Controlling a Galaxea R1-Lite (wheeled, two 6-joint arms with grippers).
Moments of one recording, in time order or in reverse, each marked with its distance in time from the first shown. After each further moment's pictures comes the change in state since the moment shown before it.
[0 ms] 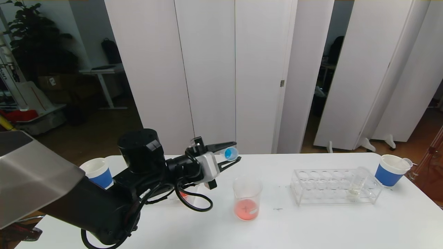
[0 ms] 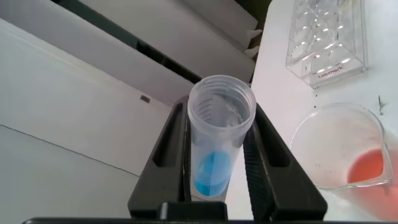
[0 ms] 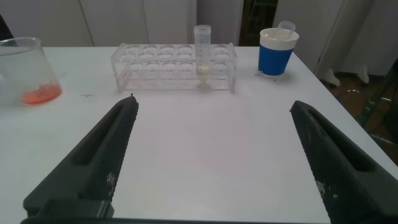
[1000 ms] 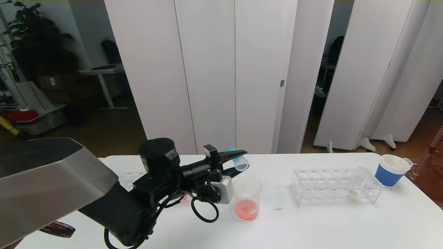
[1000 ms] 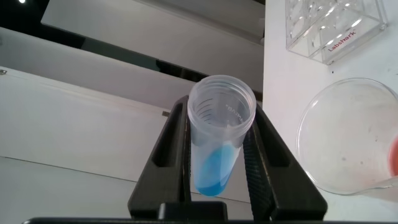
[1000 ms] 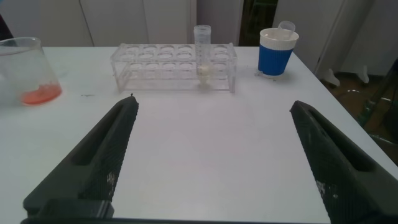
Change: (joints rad) left arm -0.046 0.109 -0.031 -0.061 0.018 0.281; right arm 0.000 0.000 0.000 0.000 0.000 0.000
